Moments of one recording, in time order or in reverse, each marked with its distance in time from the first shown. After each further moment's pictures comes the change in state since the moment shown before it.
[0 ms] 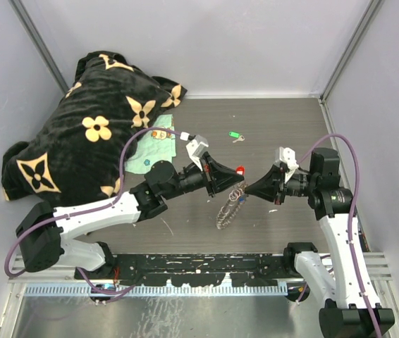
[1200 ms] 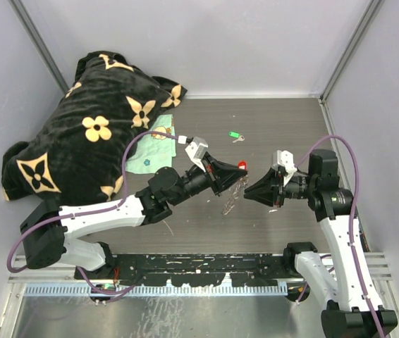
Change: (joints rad) left arm -0.076 0.037 0.007 0.078 -0.220 0.021; right arm 0.047 -0.007 0.003 -0.042 0.025 -0.036
